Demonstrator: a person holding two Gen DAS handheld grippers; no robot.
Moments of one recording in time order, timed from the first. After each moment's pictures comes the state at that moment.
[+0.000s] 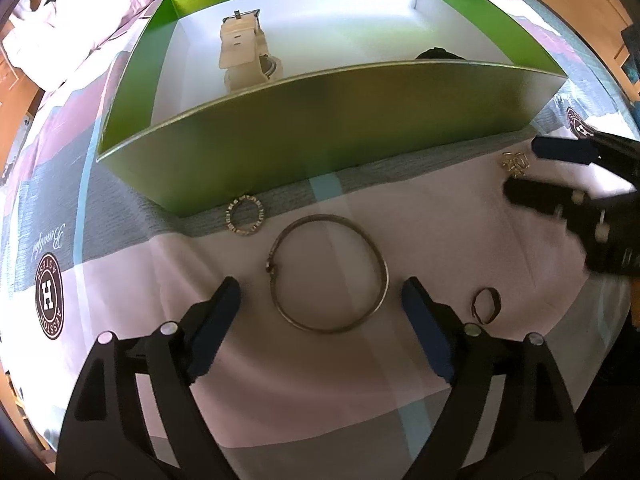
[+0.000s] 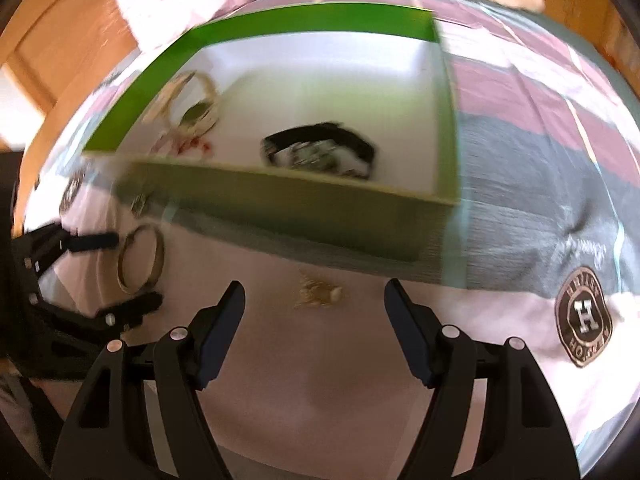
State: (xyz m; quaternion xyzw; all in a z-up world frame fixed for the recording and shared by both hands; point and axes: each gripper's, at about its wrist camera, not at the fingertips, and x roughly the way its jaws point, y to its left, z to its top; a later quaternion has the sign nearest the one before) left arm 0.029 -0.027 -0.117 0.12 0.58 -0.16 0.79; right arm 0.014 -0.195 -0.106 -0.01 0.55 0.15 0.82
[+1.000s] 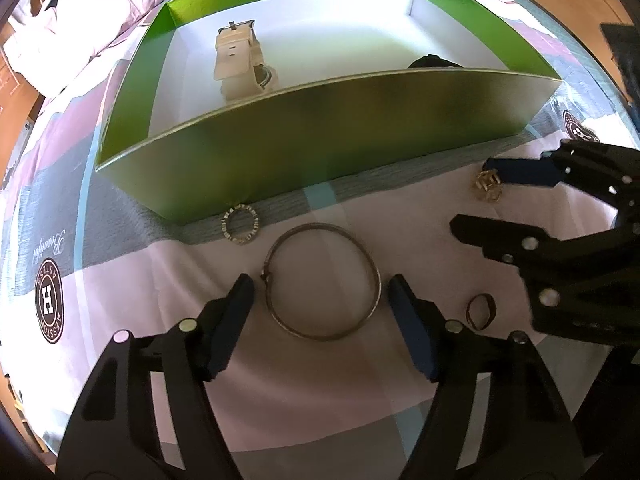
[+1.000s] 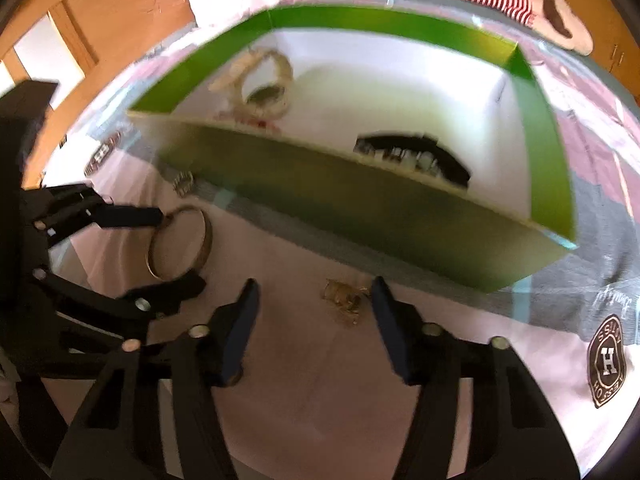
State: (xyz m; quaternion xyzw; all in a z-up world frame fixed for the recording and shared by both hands) left arm 0.027 -0.027 -0.116 0.12 0.56 -0.16 0.80; right arm 0.014 -0.163 -0.118 -0.05 0.53 0.20 0.82
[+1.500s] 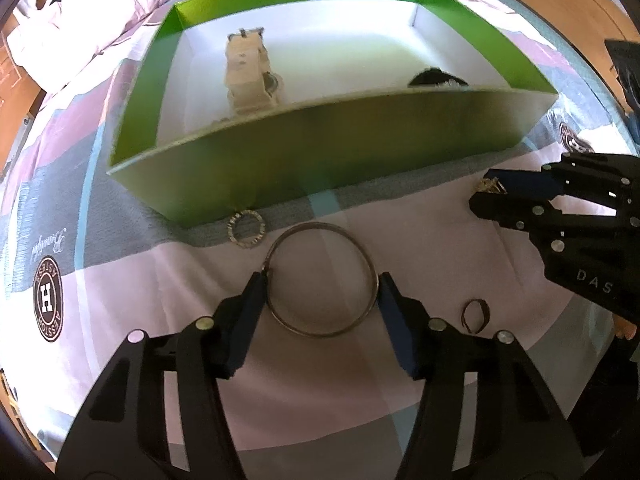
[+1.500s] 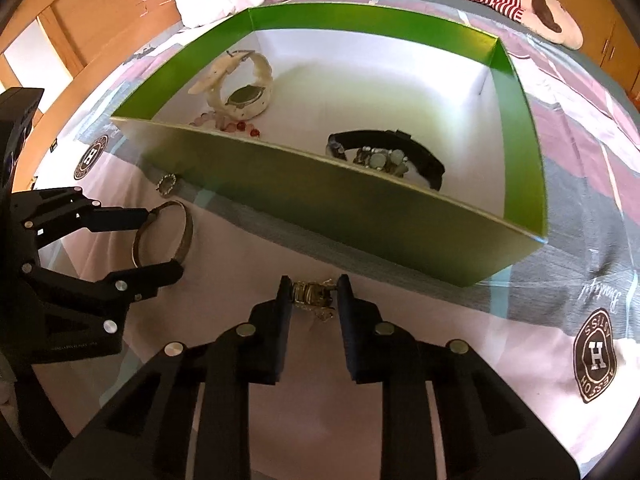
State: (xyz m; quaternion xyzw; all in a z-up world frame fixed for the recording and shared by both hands) left arm 0.027 -0.017 -0.107 0.10 0.56 -0.16 0.81; right arm 0.017 -0.179 -0.109 -0.04 0.53 0.19 0.83
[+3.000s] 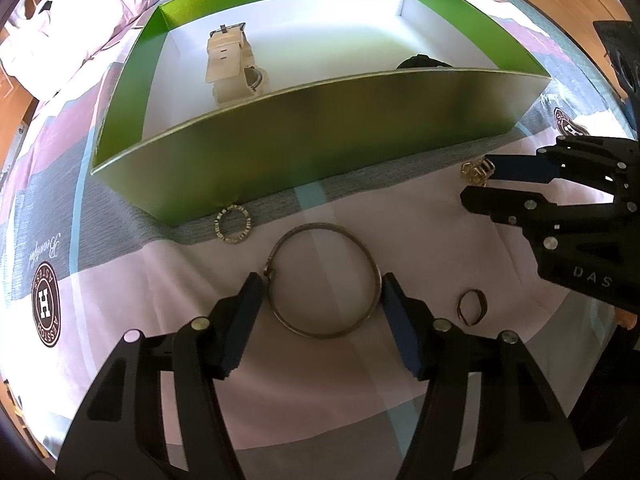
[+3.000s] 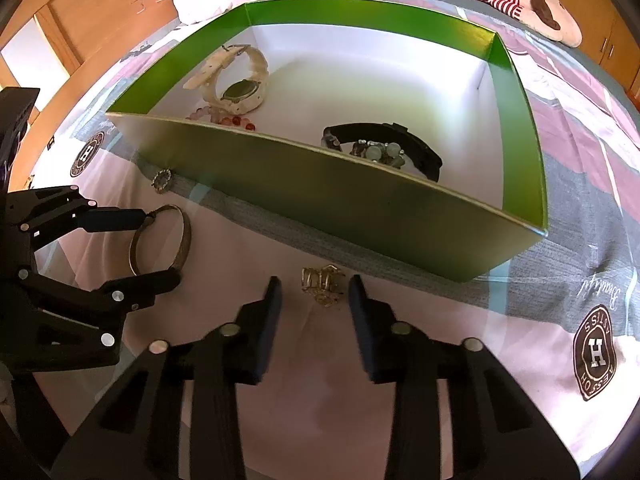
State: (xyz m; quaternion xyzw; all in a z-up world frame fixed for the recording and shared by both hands) left arm 0.025 -0.027 -0.114 0.12 0.56 -0.18 0.80; right arm 0.018 -0.176 -0.114 -0.04 0.54 0.18 0.82
